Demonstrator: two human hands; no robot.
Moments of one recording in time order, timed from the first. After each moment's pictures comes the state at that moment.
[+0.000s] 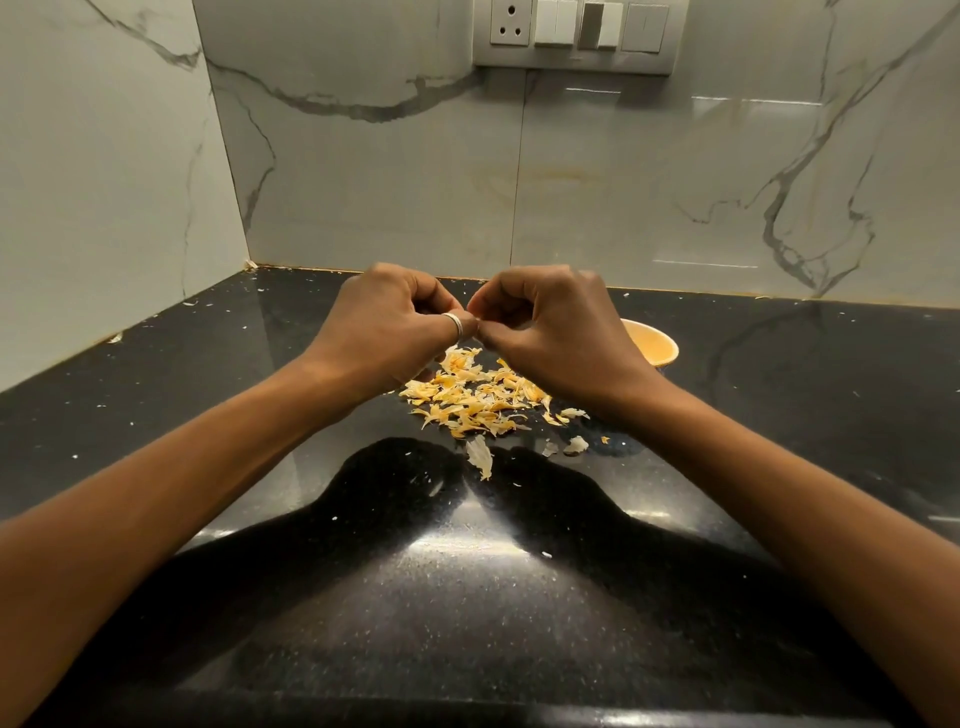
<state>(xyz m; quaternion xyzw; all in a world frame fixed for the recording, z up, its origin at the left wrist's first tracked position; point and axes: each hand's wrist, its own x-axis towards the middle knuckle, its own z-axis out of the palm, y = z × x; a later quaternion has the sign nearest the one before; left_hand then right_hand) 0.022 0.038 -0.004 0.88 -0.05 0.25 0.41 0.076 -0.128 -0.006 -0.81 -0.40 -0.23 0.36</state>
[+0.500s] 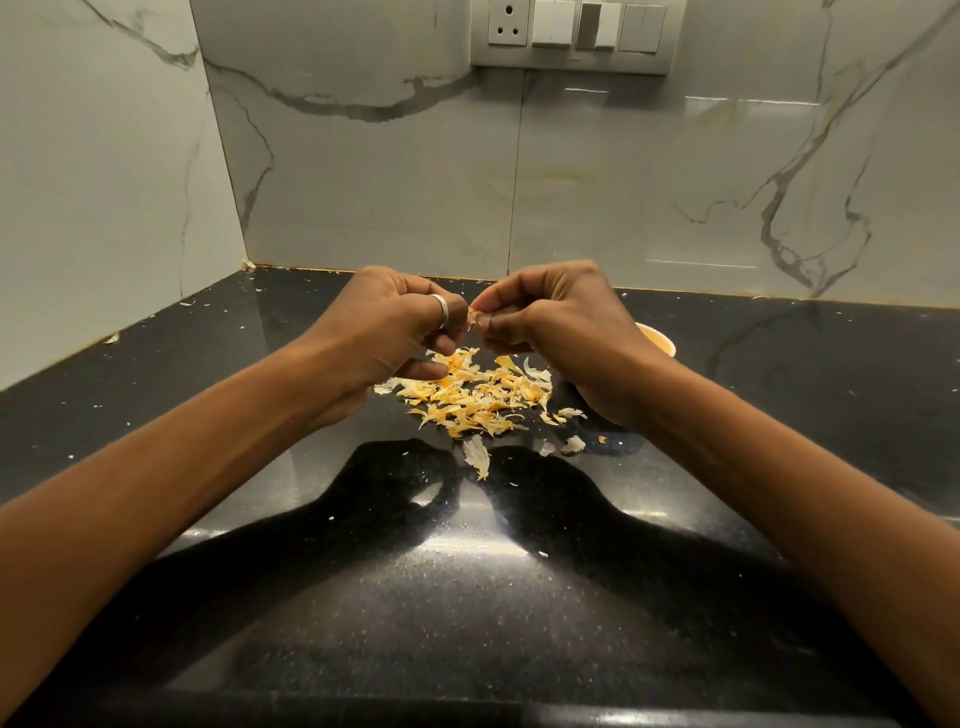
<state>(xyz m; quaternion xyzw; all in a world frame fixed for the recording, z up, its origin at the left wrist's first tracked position) 0.020 0.036 0.002 0.79 -0.01 0.13 0.59 0.069 -0.134 0.006 -0.77 -0.29 -0.01 0.57</state>
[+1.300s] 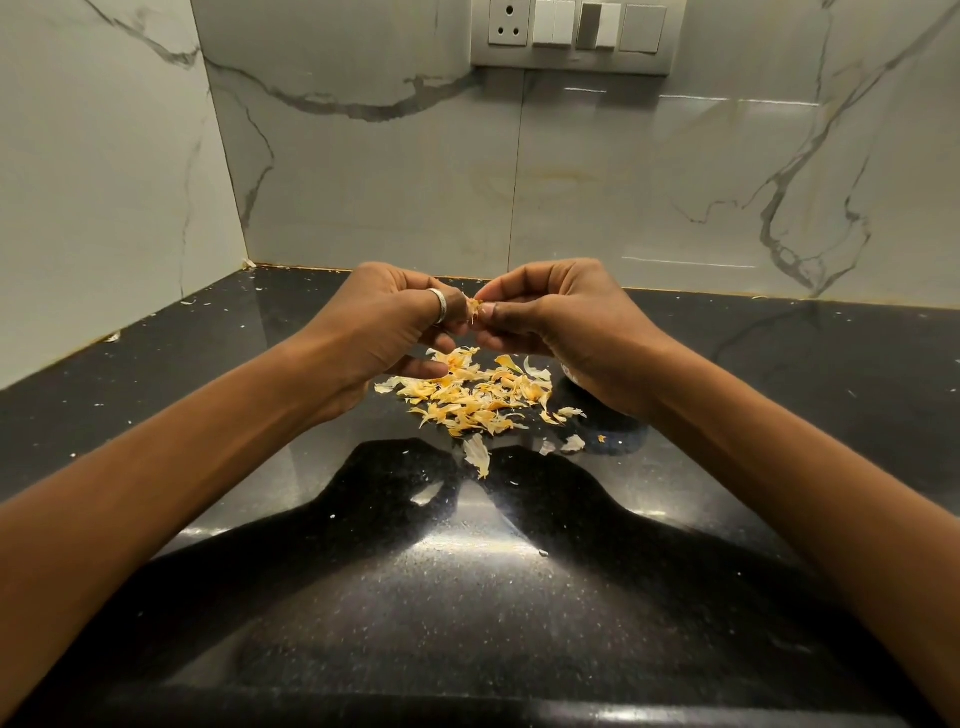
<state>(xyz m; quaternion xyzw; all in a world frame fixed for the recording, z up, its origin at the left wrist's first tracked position) 0.022 0.036 0.005 0.79 -0.01 0.13 0.60 0.074 -0.138 0.010 -0.73 -0.29 0.08 0.62</state>
